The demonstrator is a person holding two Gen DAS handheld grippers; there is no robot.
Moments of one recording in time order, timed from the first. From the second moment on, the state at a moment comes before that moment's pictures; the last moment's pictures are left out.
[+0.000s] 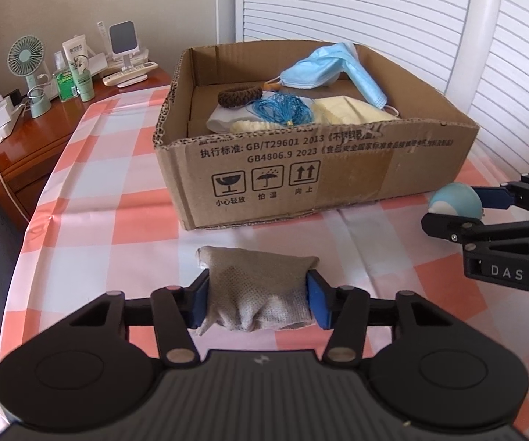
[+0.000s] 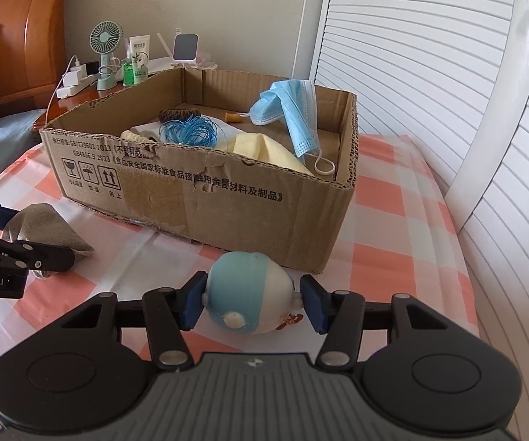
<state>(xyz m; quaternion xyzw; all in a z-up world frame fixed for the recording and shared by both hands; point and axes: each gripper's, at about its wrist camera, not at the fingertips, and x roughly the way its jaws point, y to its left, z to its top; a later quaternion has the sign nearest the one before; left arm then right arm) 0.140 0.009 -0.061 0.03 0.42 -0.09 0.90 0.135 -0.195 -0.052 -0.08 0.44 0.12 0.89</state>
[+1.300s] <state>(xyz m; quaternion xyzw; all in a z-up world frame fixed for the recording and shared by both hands) 0.204 -0.030 0.049 0.05 0.34 -0.19 0.92 0.094 -0.218 0.055 -0.09 0.37 0.20 0.90</state>
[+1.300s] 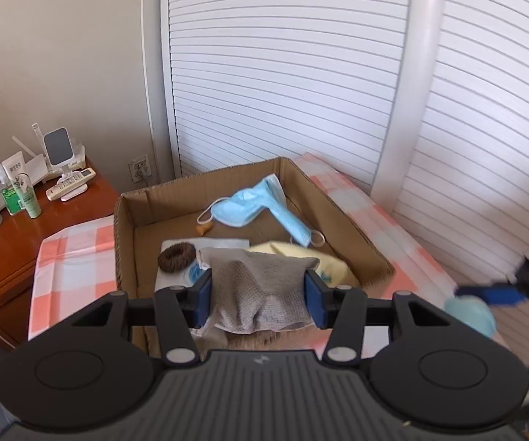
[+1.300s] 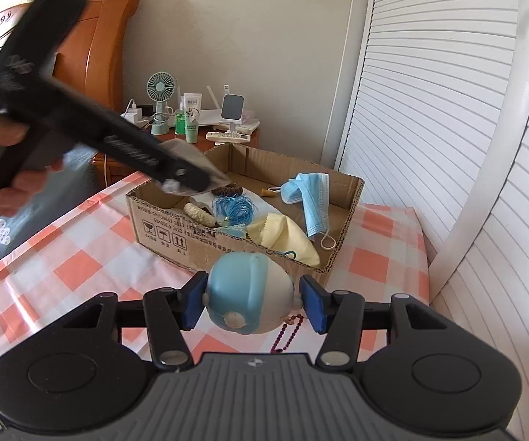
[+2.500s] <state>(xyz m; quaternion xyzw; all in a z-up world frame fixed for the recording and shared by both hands) 0.086 0.022 0.038 0.04 0.29 -0.07 0.95 0.277 -0.178 0.028 -0.01 0.44 0.16 0.88</state>
